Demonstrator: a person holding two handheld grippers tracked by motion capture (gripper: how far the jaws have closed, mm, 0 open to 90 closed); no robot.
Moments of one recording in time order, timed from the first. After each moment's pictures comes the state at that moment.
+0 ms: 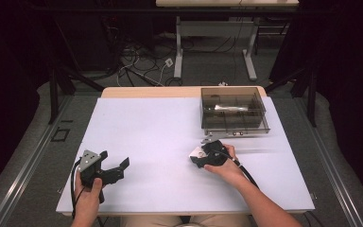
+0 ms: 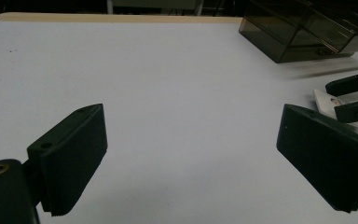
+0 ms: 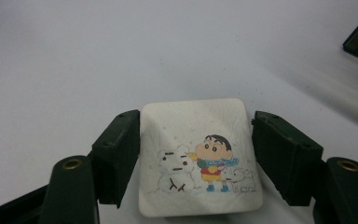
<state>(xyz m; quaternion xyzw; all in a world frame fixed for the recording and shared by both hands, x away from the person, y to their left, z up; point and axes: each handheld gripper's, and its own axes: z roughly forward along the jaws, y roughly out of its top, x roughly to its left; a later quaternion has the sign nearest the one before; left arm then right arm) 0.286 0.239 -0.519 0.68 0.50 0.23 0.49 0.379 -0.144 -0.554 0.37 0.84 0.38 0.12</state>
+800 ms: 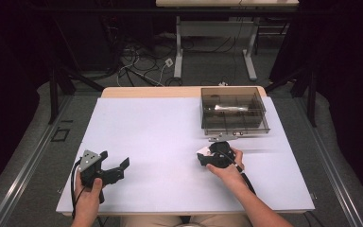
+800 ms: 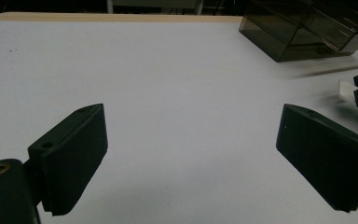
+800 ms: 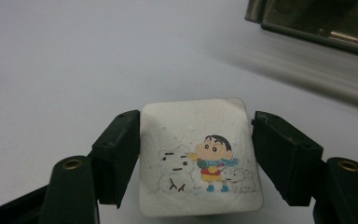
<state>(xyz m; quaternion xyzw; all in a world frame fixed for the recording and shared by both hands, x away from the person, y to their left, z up) 0.286 0.239 -0.518 0.68 0.50 0.23 0.48 0.358 -0.153 -0.539 0.49 0.77 0.37 0.17</state>
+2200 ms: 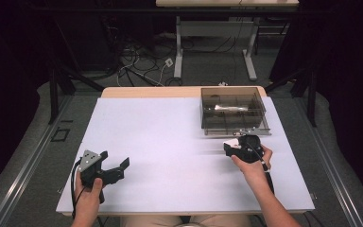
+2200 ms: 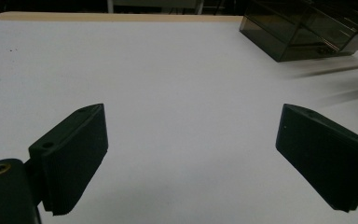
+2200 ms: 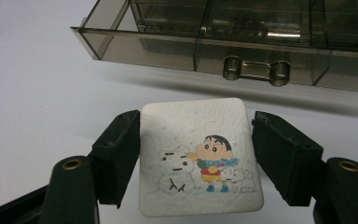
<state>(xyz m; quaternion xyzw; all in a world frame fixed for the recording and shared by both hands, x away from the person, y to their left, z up) 0.285 0.239 -0.518 0.68 0.50 0.23 0.48 0.350 -0.223 -0.503 0.58 0.70 0.36 0.22</state>
